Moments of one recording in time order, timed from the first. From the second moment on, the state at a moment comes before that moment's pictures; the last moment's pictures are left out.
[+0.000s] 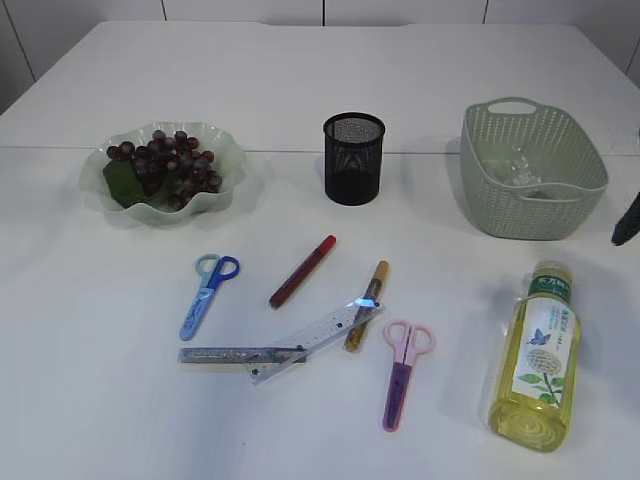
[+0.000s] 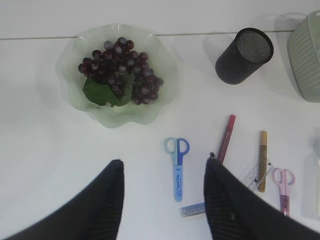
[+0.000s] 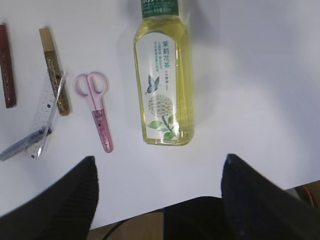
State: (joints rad) left arm -0.09 1.53 -1.83 -0.24 1.26 0.00; right arm 0.02 1.26 -1.10 0.22 1.25 0.52
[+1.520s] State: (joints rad) left arm -0.09 1.53 -1.83 -0.21 1.26 0.01; right arm 0.21 1.73 -1.10 0.18 1.13 0.51
